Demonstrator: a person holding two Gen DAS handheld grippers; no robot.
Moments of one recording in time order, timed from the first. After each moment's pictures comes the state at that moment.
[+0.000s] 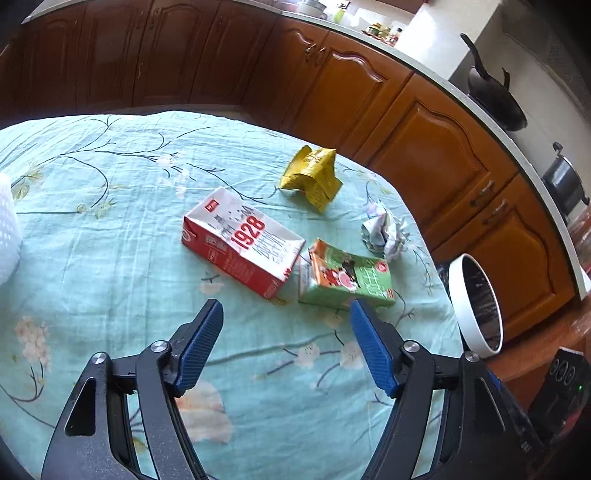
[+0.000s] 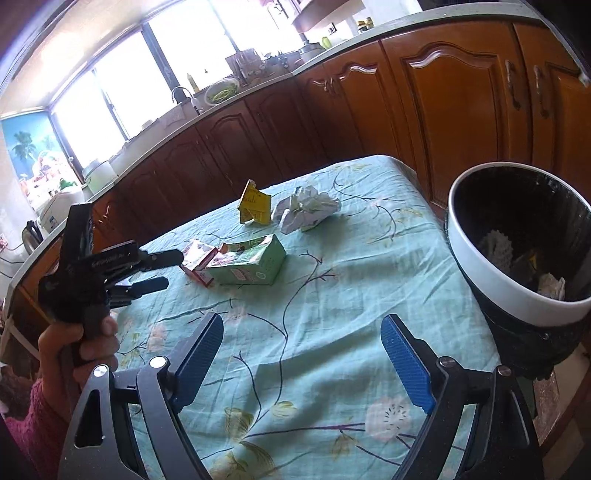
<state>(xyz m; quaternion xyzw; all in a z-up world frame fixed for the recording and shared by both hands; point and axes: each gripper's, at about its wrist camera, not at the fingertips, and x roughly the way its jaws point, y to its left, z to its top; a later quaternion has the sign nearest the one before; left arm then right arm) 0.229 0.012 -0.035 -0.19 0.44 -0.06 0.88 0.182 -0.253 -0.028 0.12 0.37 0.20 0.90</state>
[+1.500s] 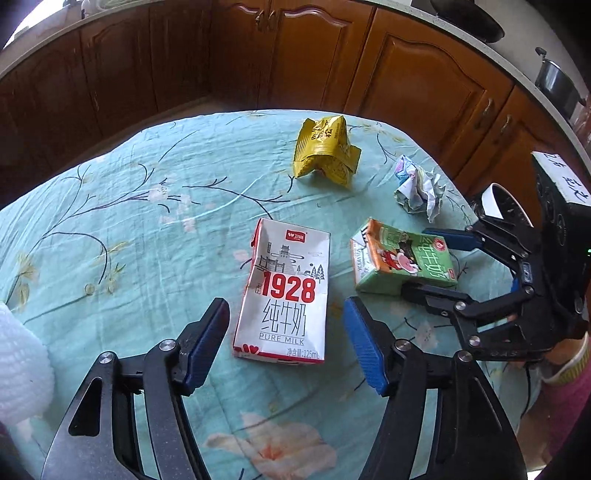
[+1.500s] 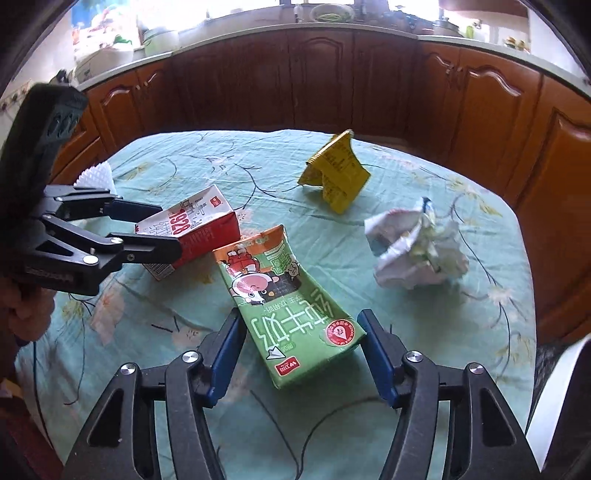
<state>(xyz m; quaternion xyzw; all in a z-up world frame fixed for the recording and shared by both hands) 0.259 0.020 -0.045 -0.02 0.48 -0.11 0.87 0.274 -0.152 -0.048 -0.10 0.43 0.30 0.85</state>
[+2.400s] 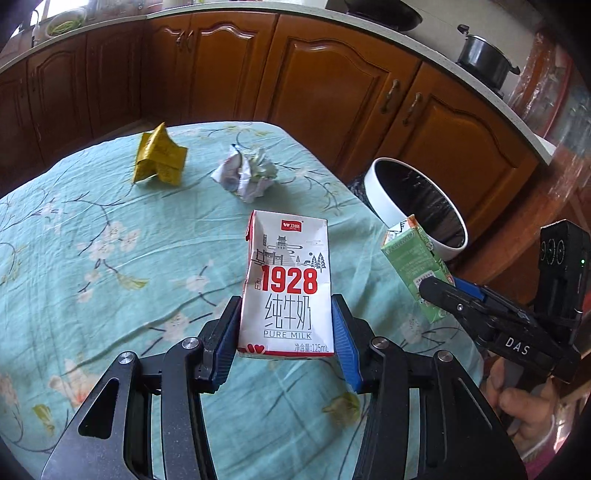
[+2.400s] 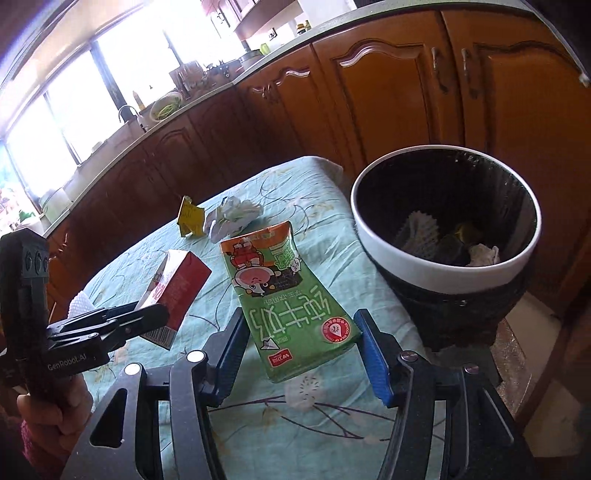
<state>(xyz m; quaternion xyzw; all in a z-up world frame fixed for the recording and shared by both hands) 0.196 -0.107 -0.023 -0.02 0.44 -0.23 0.87 0.155 -0.313 -0.021 0.16 0.38 0.08 0.91</state>
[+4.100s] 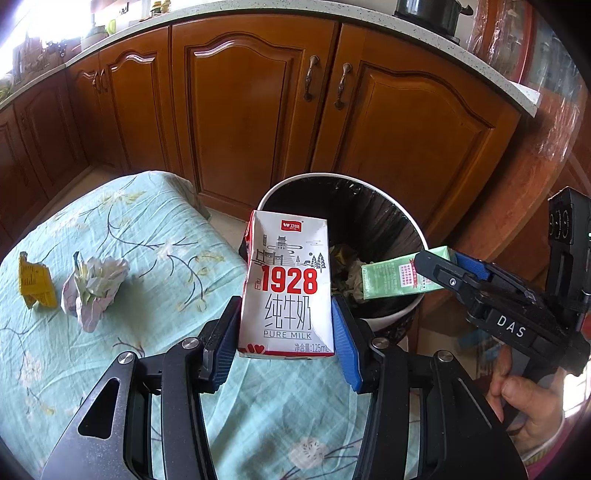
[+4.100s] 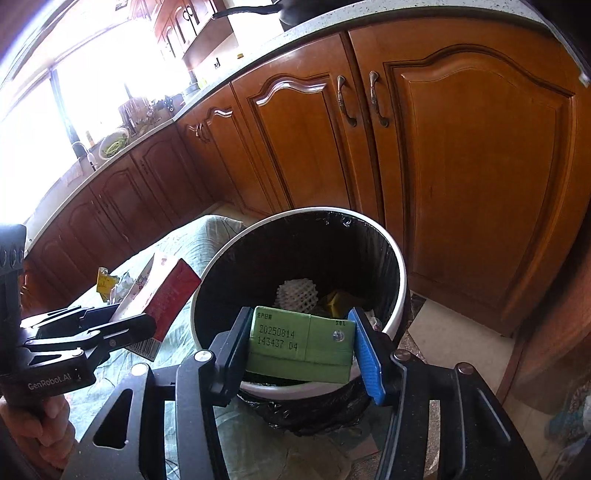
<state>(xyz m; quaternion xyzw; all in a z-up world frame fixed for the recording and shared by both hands) 0.248 -0.272 -0.002 0.07 0.43 -0.29 0.86 0.192 -0.434 -0.014 0.16 0.35 -0.02 0.92</state>
